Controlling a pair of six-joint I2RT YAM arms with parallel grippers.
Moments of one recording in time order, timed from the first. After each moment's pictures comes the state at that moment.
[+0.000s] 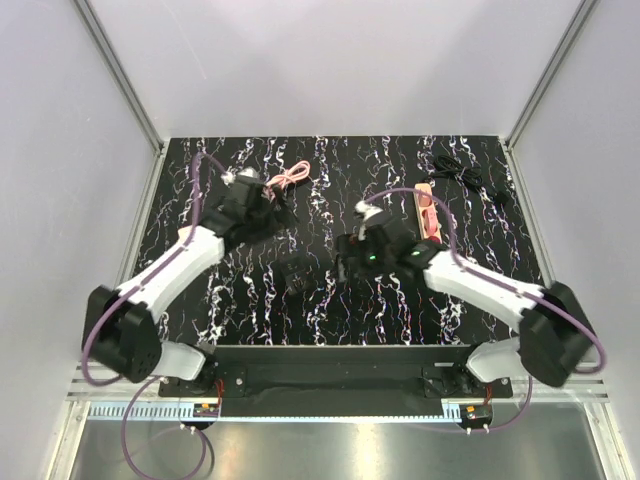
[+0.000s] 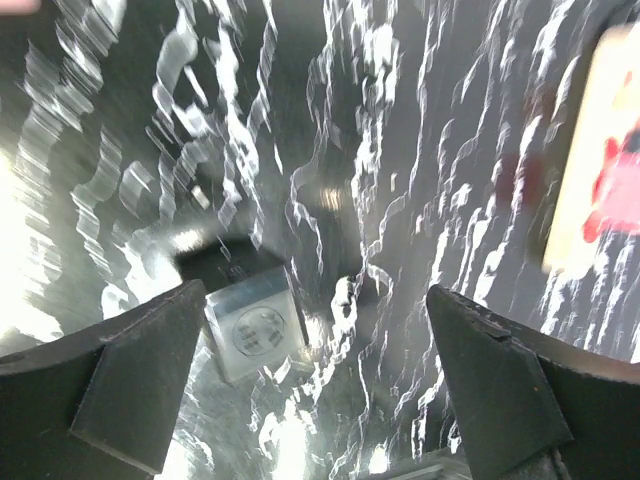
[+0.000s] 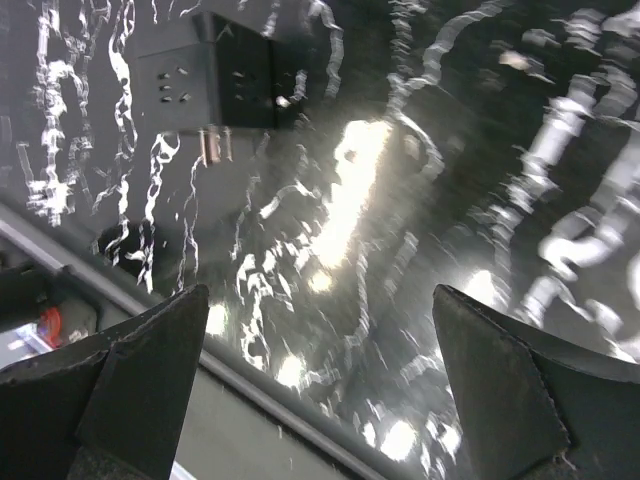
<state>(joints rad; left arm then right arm) -0.47 1.40 1.06 -0.48 -0.03 -0.80 0.71 1.35 0.89 -0.32 -0.13 0.55</state>
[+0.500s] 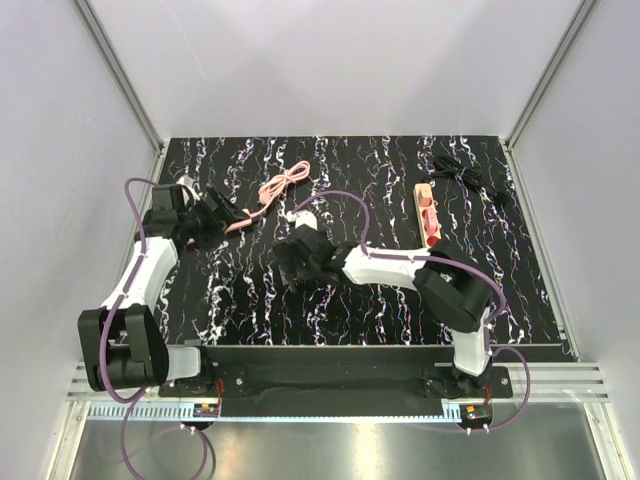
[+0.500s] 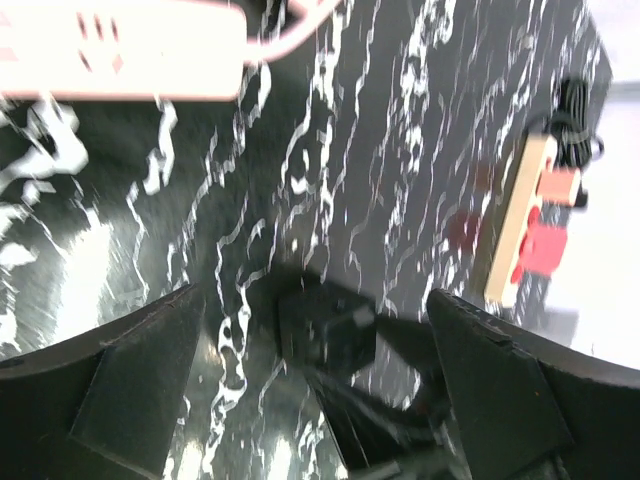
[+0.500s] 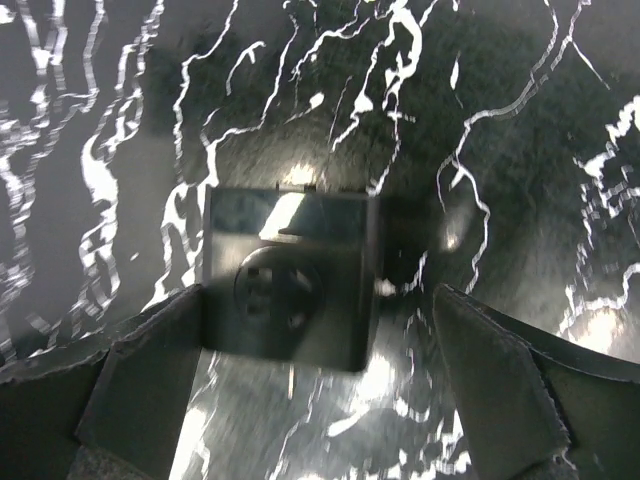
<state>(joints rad) 0.09 1.30 0.90 -0.36 0.45 -0.66 0.99 1.92 1.24 -0.10 0.22 0.52</state>
